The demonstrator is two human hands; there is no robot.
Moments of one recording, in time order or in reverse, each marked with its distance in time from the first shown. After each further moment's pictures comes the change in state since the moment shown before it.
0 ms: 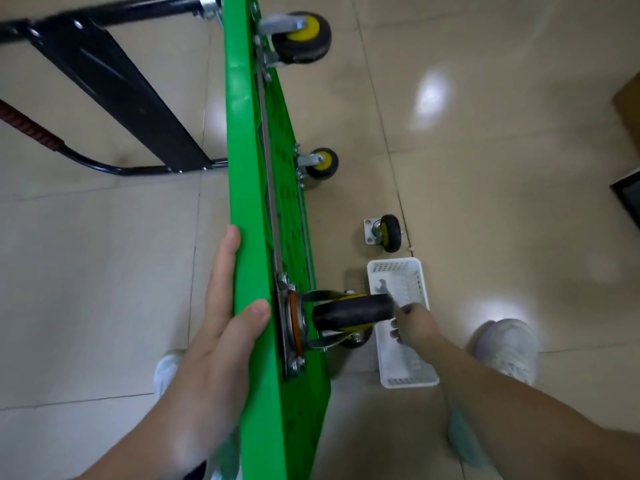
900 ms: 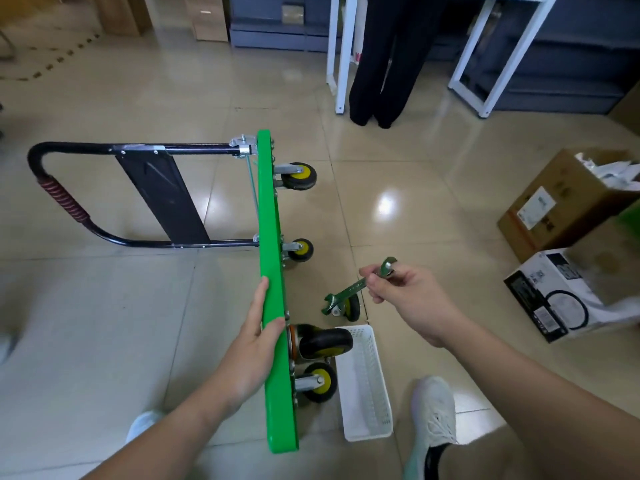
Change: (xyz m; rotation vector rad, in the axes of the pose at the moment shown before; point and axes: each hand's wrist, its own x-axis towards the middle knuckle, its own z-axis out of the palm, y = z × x) left_hand -0.015 0.035 0.000 0.207 -0.120 -0.009; right_hand -0.292 -0.169 -0.135 0.264 -0.094 -0.821
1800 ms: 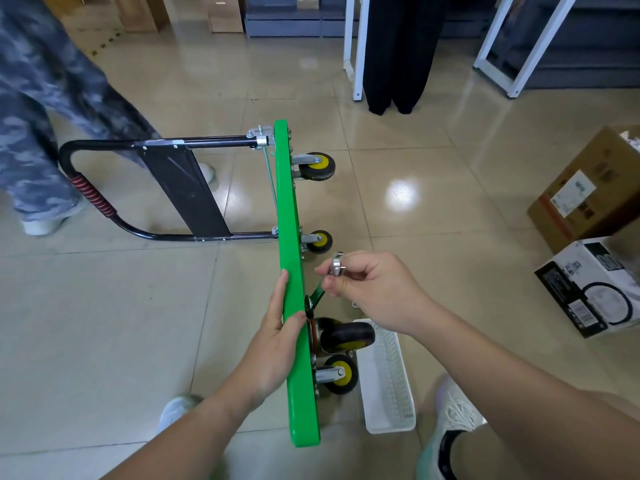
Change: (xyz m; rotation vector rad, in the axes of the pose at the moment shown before) left_hand 0.002 -0.007 0.000 0.019 0.040 0.025; right_hand 0.009 -0.019 0.072 -0.058 -0.237 -0.232
